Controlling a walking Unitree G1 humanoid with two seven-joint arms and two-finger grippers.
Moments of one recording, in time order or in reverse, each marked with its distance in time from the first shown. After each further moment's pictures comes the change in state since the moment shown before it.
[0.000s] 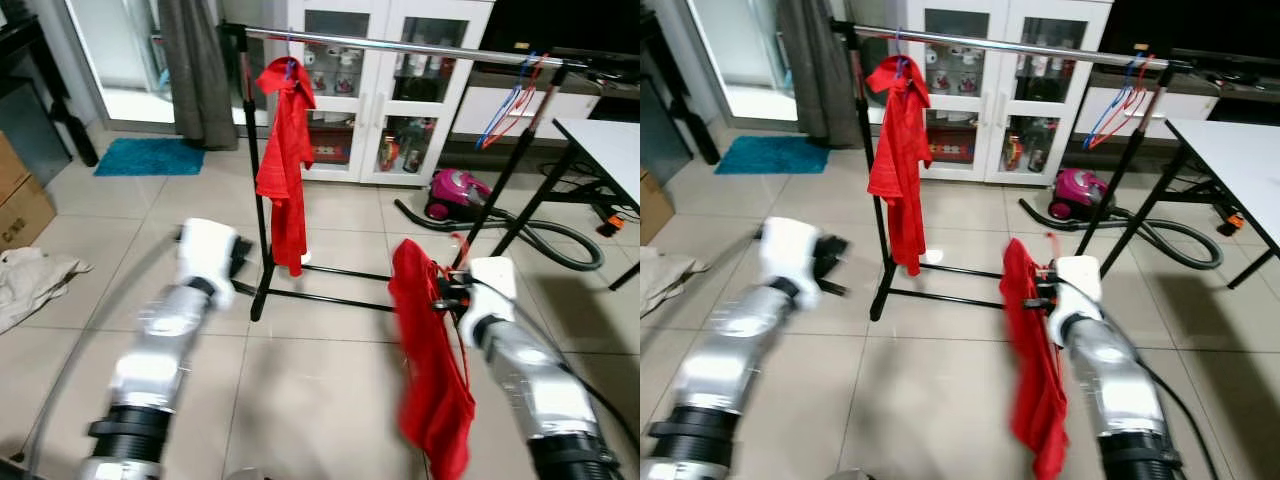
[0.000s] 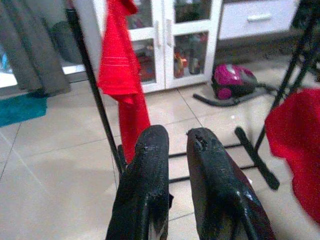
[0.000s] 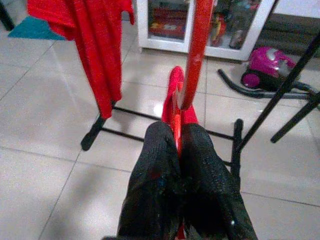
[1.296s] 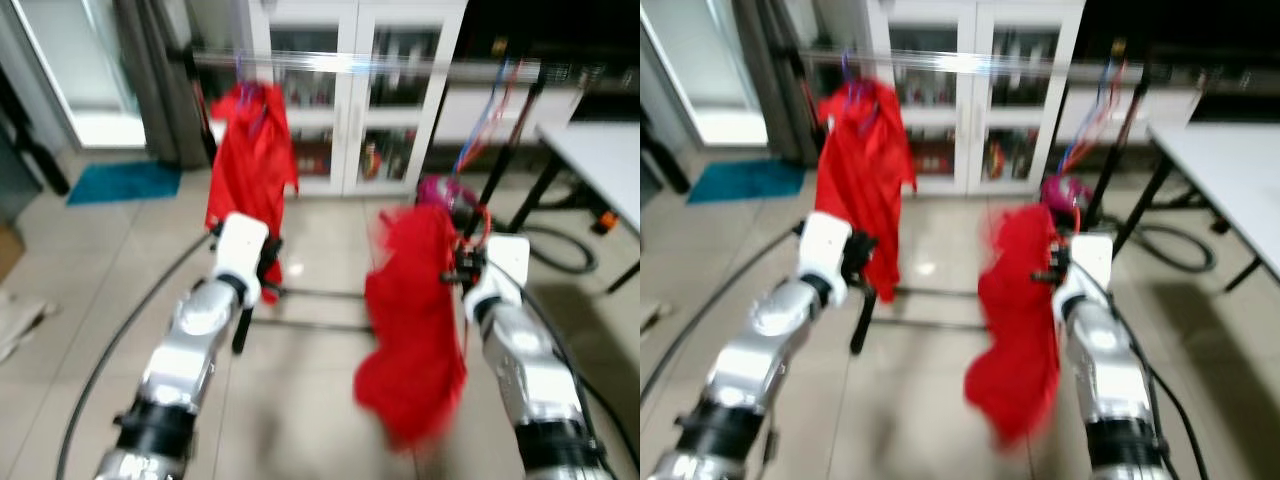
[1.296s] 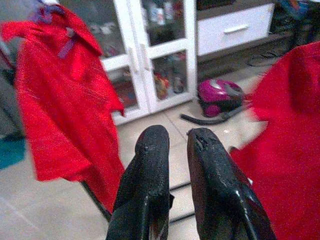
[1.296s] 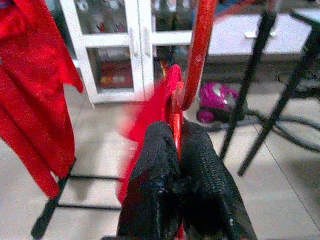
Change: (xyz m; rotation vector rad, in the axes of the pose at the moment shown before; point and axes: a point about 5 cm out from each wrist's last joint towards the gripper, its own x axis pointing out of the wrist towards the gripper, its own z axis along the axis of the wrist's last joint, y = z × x) left arm 0.008 -0.016 0.015 0.053 -0.051 -0.026; right arm 0.009 0.001 0.029 0.073 -0.181 -0.121
